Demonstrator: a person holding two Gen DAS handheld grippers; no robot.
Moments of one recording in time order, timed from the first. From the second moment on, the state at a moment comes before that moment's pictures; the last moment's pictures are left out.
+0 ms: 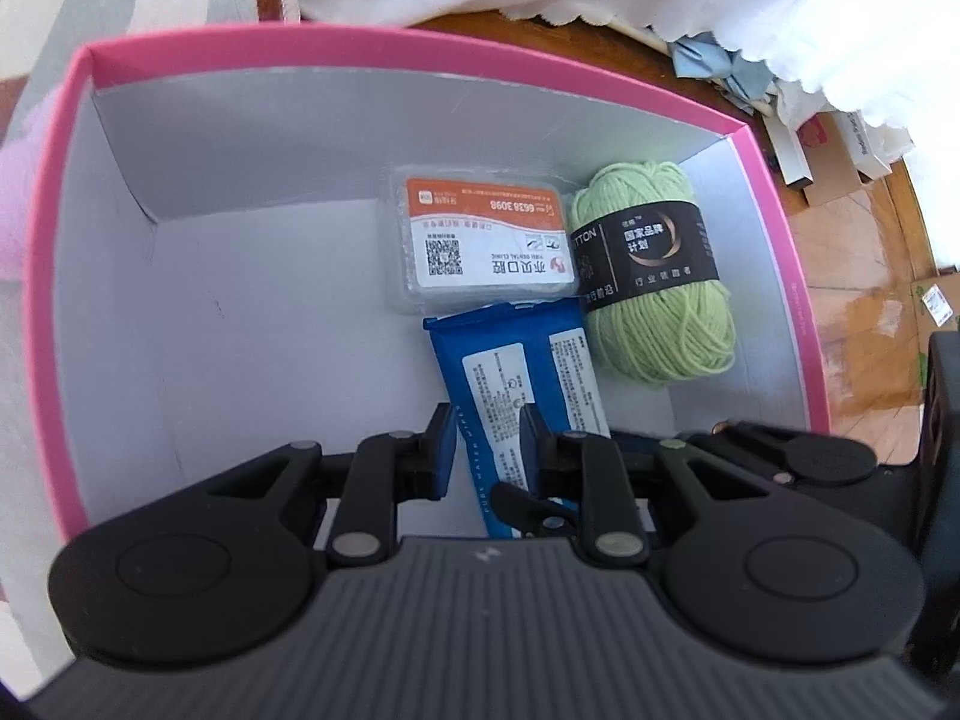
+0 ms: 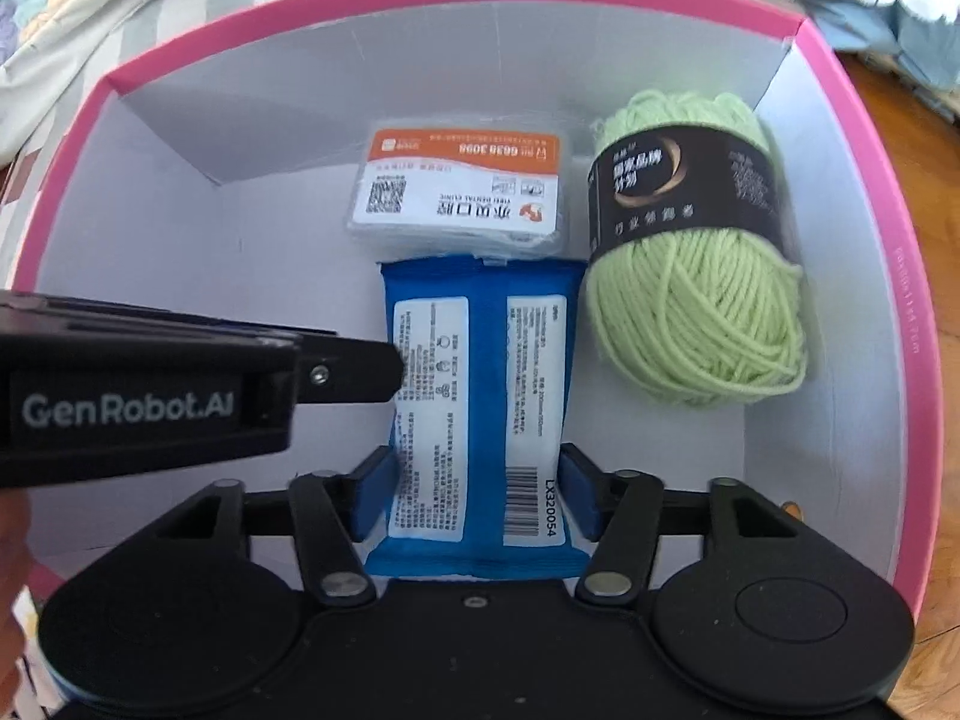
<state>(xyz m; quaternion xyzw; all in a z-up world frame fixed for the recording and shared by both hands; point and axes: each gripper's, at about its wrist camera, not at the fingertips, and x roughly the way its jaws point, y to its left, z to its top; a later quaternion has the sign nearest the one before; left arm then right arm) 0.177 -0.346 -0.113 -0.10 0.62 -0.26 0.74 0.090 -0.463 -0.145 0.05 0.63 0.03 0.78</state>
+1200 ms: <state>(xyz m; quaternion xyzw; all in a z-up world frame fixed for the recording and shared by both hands) 0.083 -0.174 0.067 0.04 0.57 -0.30 0.76 -0.023 -0.343 0.048 -0.04 0.47 0.11 0.88</state>
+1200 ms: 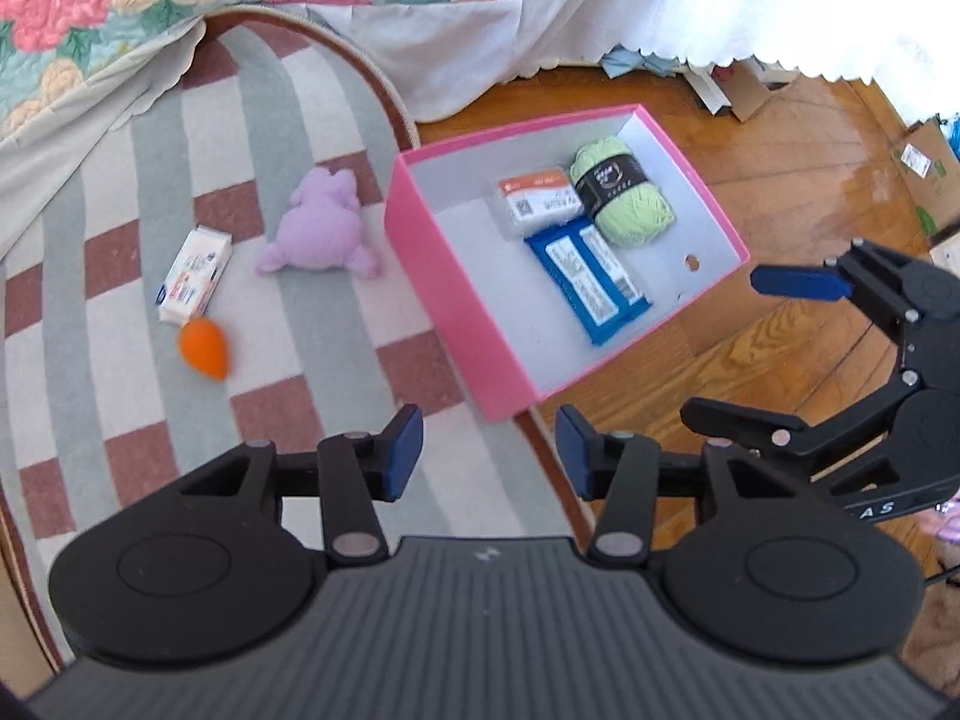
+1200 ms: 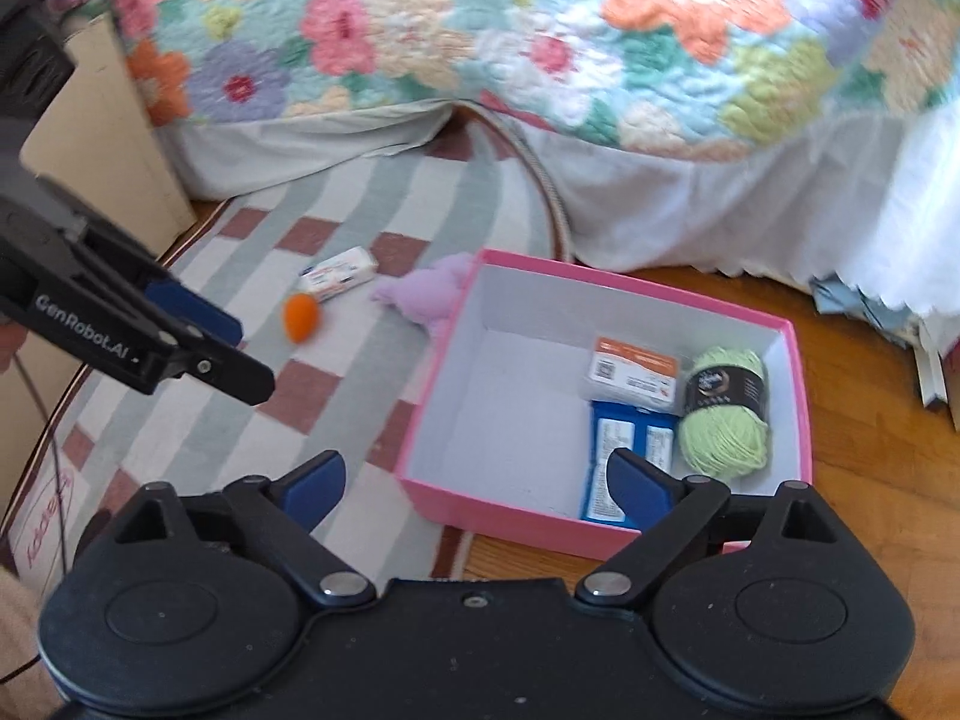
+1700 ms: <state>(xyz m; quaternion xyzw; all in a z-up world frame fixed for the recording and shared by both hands) 0.073 -0.110 0.101 0.09 0.50 -0.28 0.81 -0.036 -0.271 0.068 -0.08 0.41 0.18 0.89</state>
